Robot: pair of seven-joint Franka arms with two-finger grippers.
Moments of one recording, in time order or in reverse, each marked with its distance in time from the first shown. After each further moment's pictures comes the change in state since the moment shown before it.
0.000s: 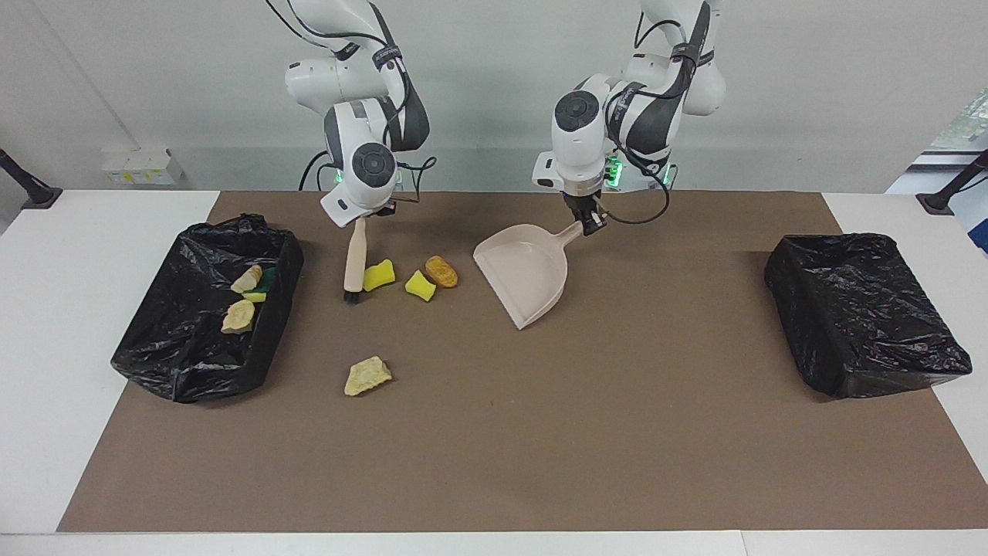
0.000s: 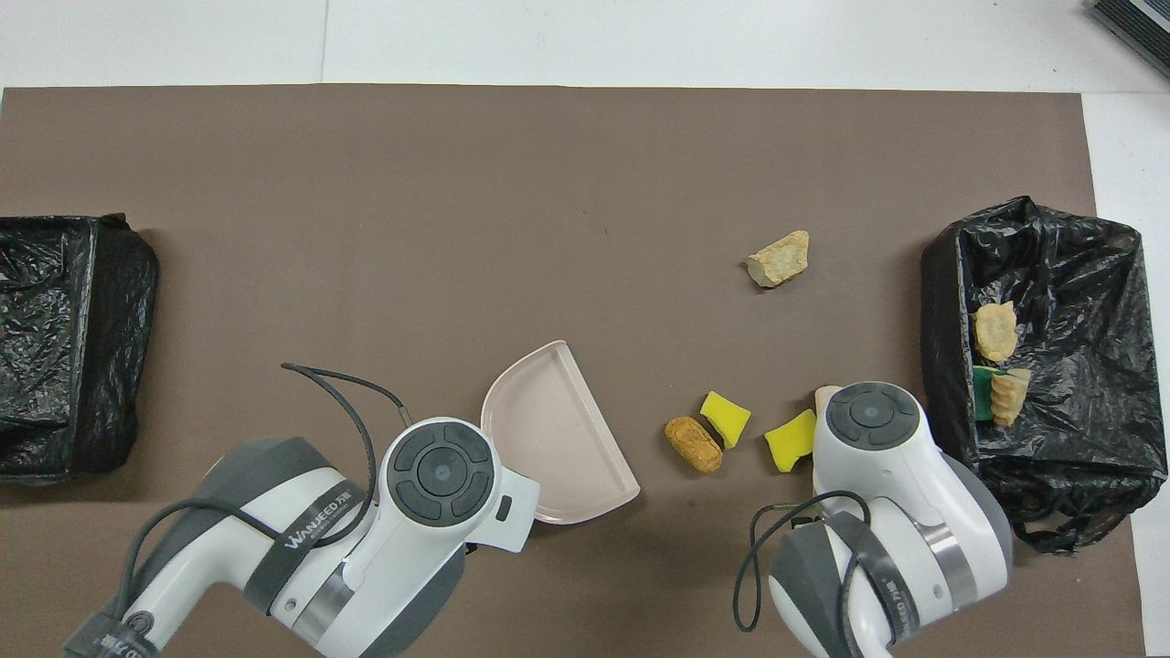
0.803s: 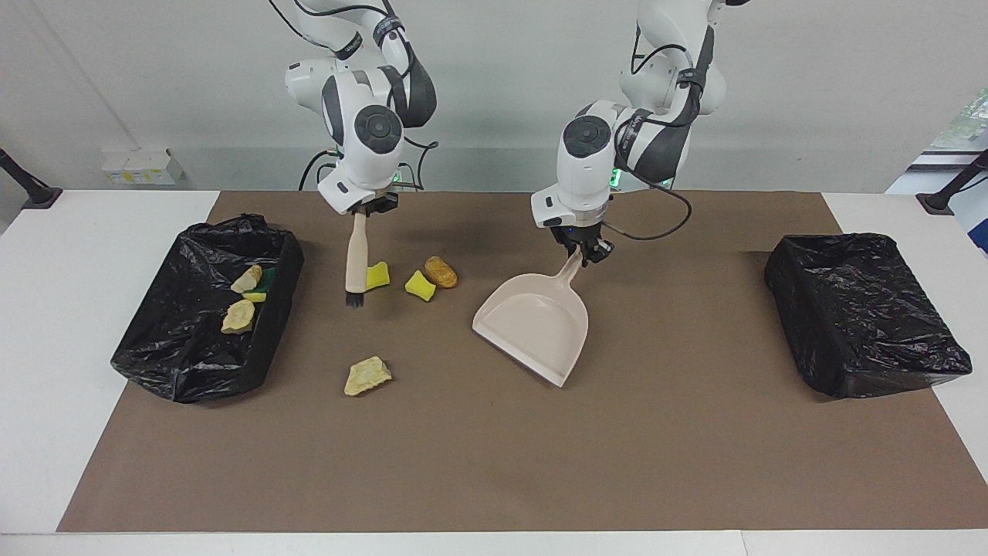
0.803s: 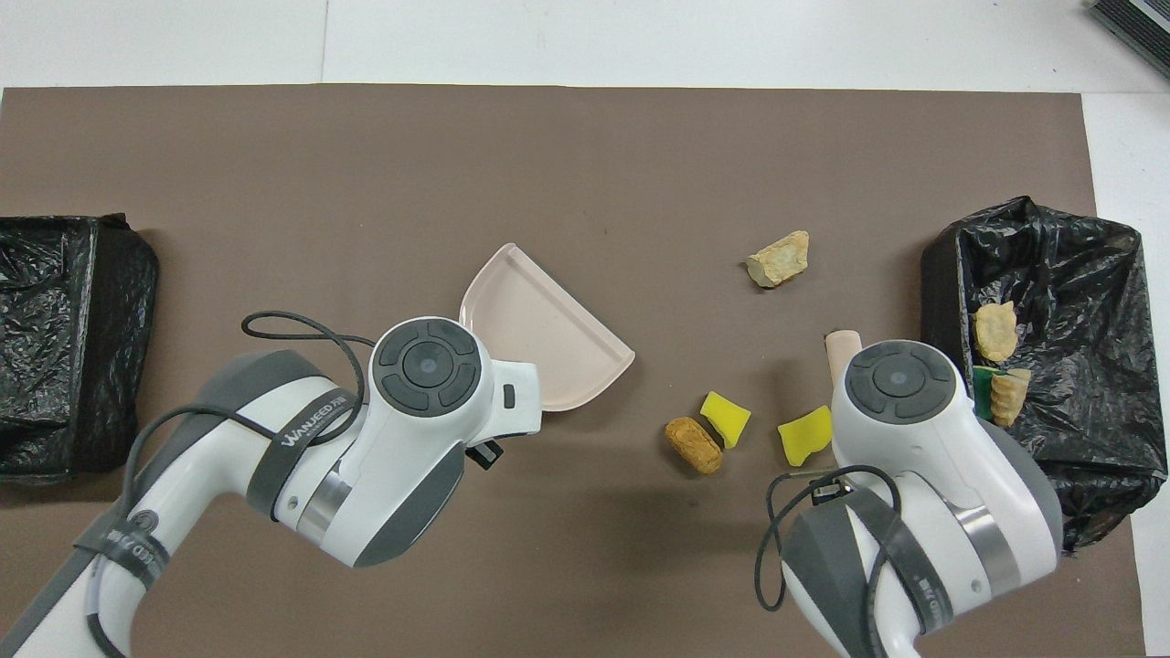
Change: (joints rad) left arm 0.056 0.143 0.022 0.204 -0.001 -0.002 -0.269; right arm -0.018 0.000 -0.013 0.164 -0.123 -0.106 -0.080
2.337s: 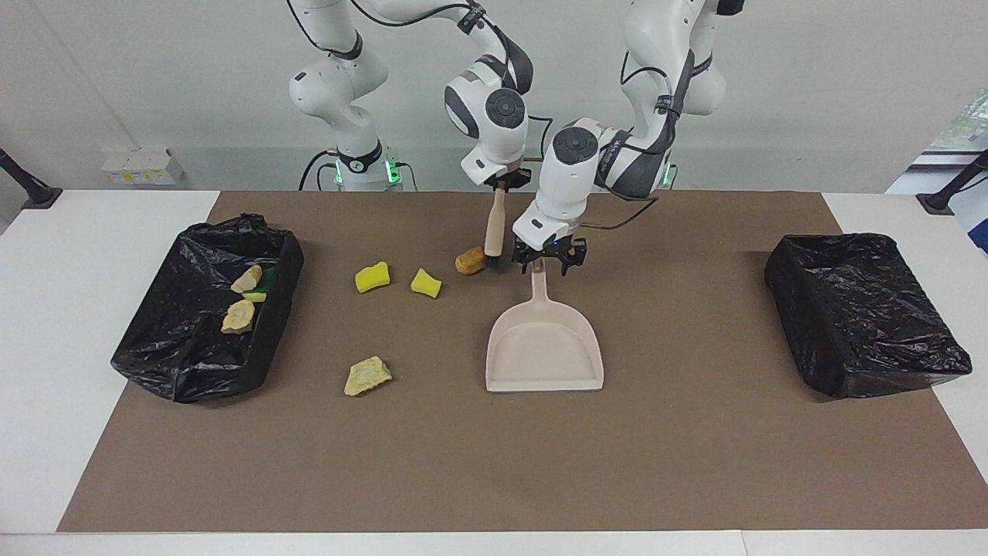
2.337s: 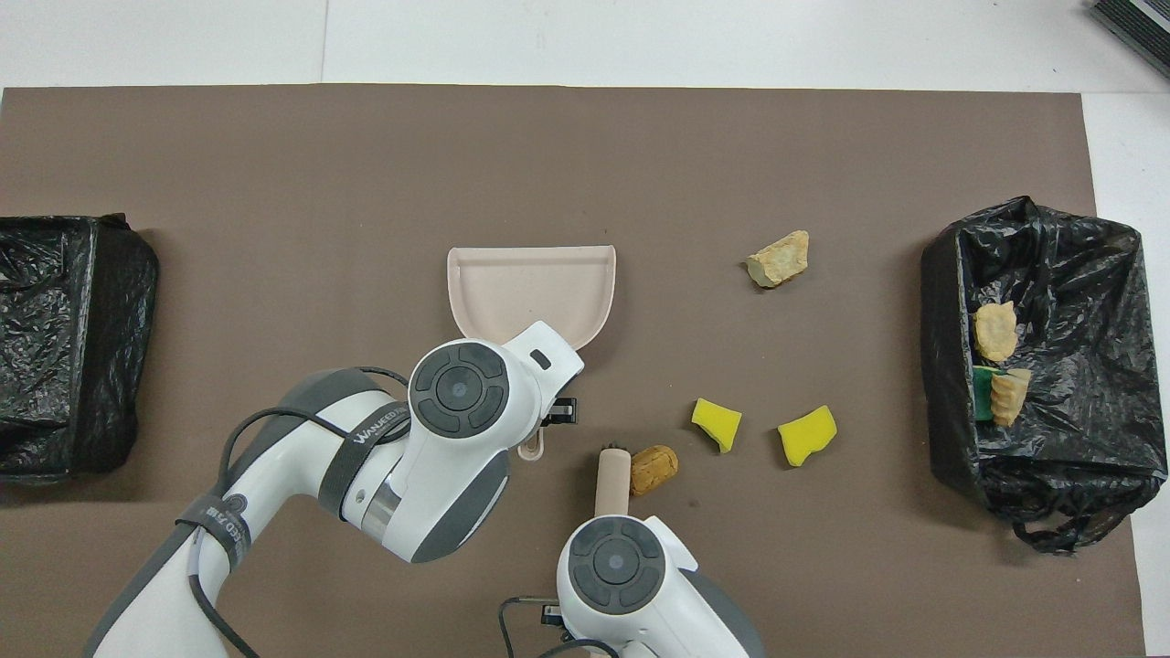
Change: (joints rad) left arm -0.030 0.104 -0.037 -0.028 -0.117 0.322 -0.747; right arm 0.521 0.065 0.009 -0.027 0.521 0.280 0.456
